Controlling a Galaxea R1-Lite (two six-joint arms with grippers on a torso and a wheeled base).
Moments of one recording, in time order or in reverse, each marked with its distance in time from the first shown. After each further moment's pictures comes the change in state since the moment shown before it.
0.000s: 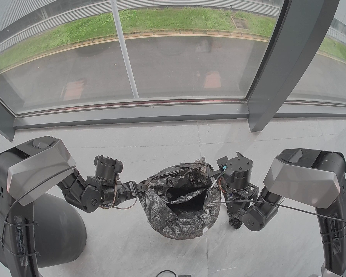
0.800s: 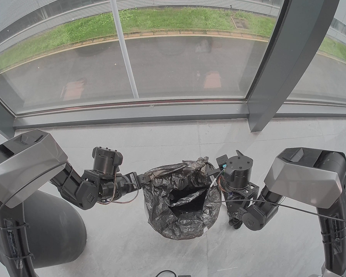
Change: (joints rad) left arm -0.033 -0.097 0.017 0.003 0.011 -0.050; right arm 0.006 -0.012 -0.003 0.000 0.000 -0.006
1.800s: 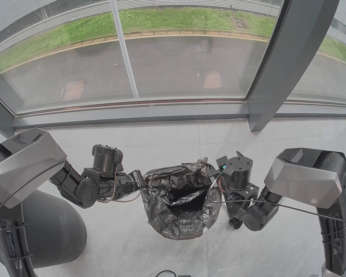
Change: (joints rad) left arm -0.003 -0.010 -0.011 0.004 -0.177 -0.090; right arm -0.001 0.002 0.006 0.006 0.000 -0.002
